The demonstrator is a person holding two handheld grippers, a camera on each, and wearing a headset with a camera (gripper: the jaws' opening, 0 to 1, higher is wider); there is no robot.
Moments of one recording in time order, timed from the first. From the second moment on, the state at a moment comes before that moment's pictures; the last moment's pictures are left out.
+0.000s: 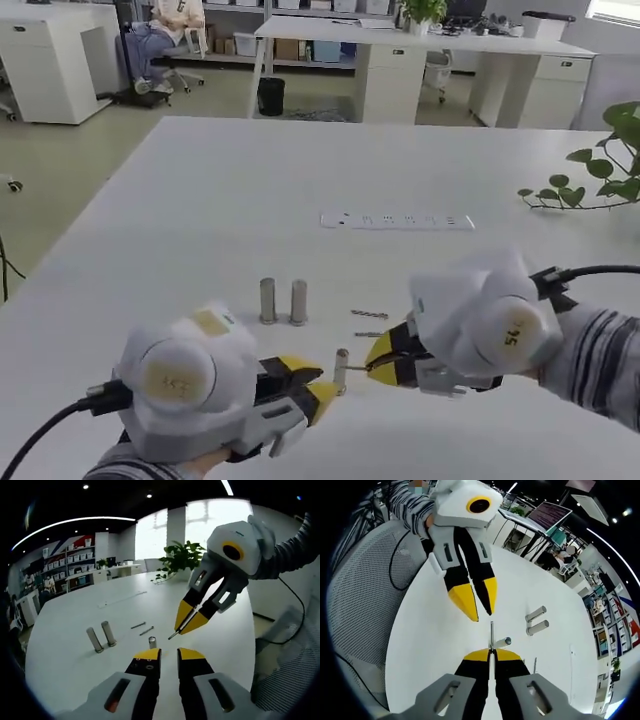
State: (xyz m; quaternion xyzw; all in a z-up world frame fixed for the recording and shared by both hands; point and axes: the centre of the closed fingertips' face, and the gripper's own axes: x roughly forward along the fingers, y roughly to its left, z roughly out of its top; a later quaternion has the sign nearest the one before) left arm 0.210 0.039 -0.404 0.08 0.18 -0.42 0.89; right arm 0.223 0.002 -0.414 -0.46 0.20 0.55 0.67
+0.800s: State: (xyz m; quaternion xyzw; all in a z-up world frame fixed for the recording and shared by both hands) left arm 0.253 0.021 -0.448 0.08 0.21 -0.35 0.91; right arm 0.258 -0.023 -0.451 -0.46 0.25 0.50 0.69
